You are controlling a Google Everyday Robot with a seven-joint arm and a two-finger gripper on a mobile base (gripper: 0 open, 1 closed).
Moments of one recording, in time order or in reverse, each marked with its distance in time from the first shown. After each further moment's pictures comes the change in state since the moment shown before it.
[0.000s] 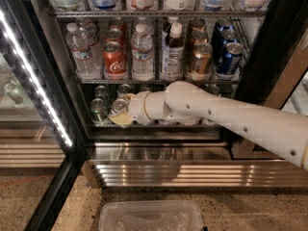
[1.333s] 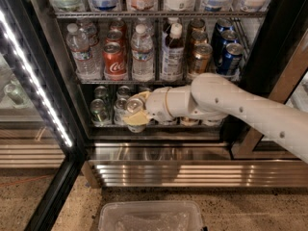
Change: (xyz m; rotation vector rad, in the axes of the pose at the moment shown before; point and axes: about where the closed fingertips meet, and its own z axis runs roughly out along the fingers) arm -0.013 0.015 -0.070 -0.071 -0.025 0.044
